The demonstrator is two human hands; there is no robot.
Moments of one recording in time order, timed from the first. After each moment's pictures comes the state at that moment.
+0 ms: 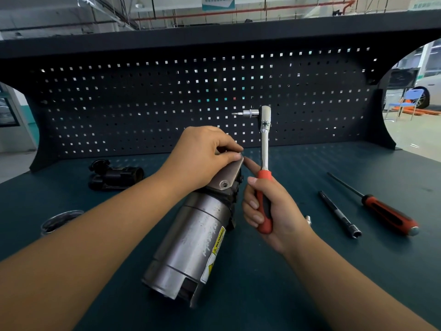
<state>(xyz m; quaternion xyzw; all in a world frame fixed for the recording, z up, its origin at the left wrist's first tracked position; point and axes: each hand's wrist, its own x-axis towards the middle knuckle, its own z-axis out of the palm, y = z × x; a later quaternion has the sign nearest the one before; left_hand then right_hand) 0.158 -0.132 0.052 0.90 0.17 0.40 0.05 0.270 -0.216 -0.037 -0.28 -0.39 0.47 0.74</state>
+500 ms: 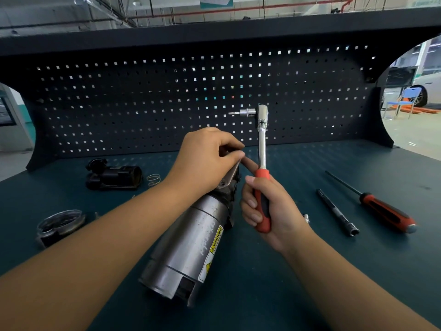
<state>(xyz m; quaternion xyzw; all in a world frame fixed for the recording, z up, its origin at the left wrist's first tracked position) 0.168 -0.141 0.042 0.87 0.21 0.44 0.08 0.270 -0.219 -0.035 -0.29 -0.40 0.47 0.73</state>
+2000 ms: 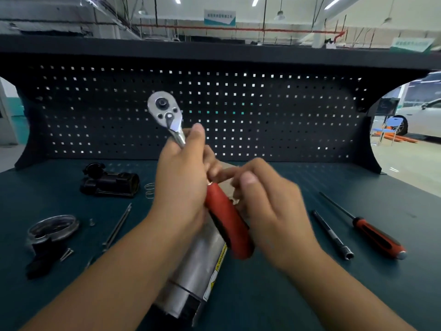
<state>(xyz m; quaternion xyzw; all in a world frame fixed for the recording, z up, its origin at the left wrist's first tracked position) 0.138 -0.175 0.057 0.50 0.14 0.58 0.63 0.226 -0.247 0.019 -0.54 -0.61 -0.07 0.58</state>
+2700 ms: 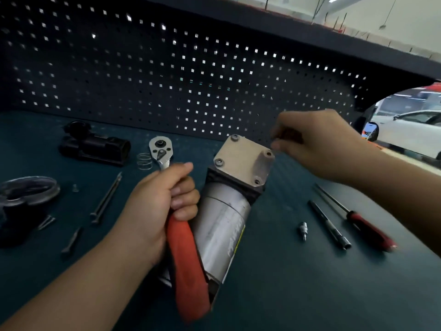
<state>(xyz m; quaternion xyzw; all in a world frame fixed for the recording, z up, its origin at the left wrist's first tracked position) 0.089 -0.135 -0.013 0.39 0.15 0.44 0.79 0.274 -0.223 0.084 -0.68 -0.68 -0.23 0.16</state>
